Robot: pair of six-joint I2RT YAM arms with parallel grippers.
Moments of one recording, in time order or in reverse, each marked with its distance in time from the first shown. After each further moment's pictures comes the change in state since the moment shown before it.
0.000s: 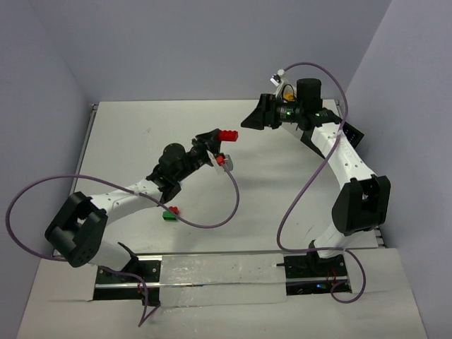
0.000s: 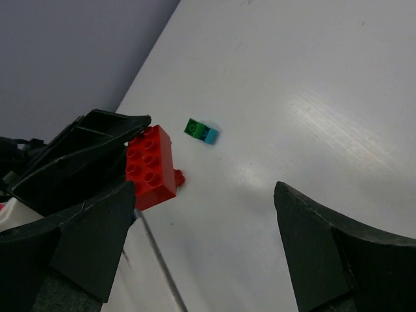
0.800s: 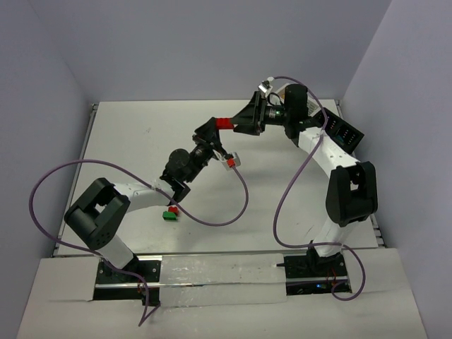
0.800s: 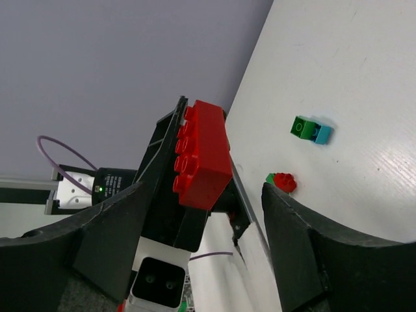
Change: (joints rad) left arm -0.031 0.164 0.001 0.350 -0.208 0.274; right arm 0.054 0.097 -0.115 0.453 -0.193 0.624
